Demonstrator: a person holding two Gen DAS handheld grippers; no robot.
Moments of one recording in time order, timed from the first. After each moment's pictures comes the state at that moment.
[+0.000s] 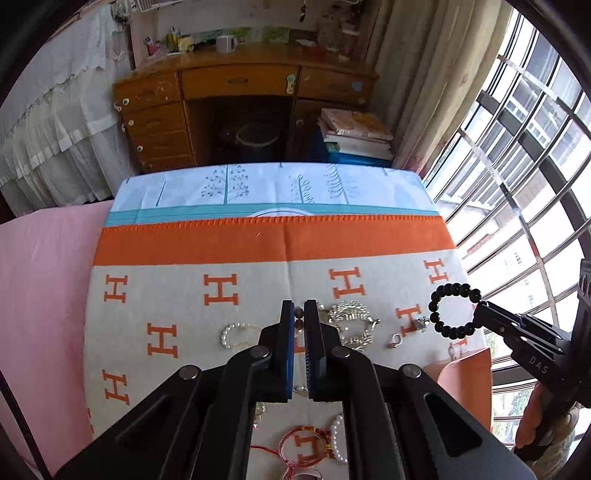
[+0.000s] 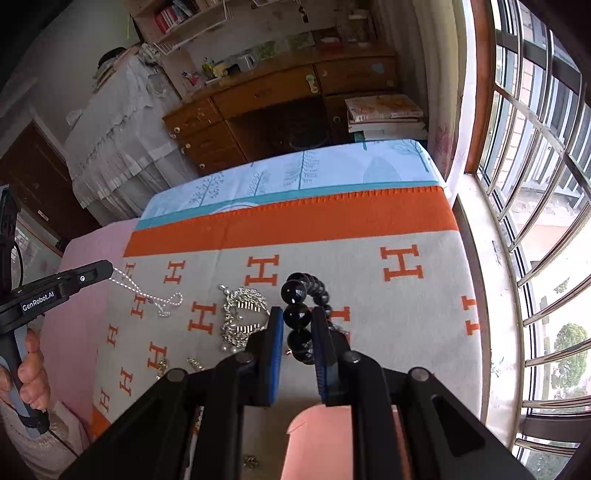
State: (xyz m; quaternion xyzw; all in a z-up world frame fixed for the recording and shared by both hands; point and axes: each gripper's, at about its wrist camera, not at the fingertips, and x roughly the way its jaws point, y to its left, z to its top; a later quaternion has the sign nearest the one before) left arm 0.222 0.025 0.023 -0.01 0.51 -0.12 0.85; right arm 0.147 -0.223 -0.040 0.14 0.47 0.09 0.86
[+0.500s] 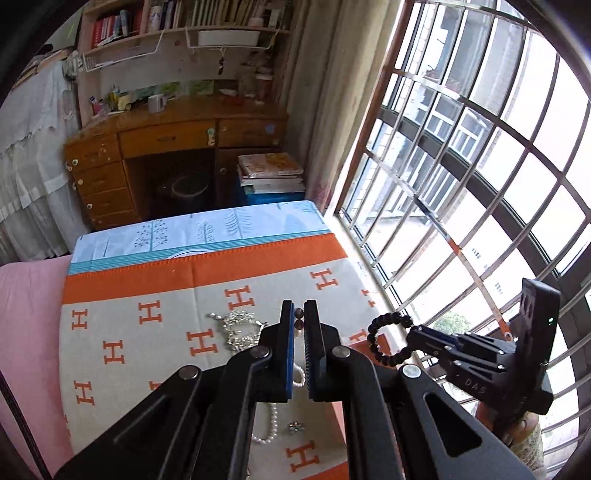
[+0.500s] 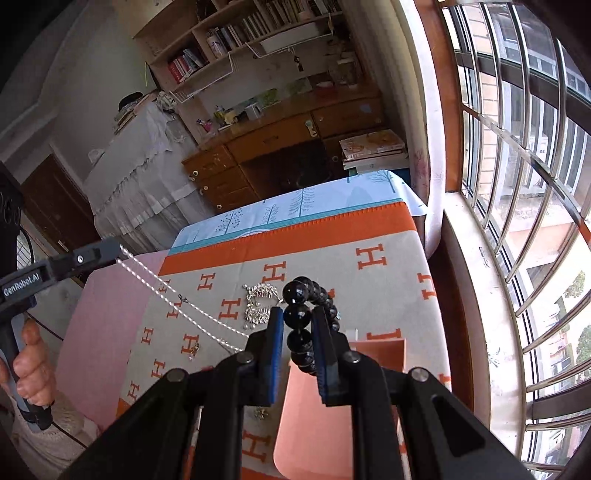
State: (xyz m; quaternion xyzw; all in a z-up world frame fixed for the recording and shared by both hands) left arm 0.111 -0.053 0.114 0.00 0.42 -0.24 0.87; right arm 0.036 -0.268 -0.005 0.17 0.42 0.09 0.89
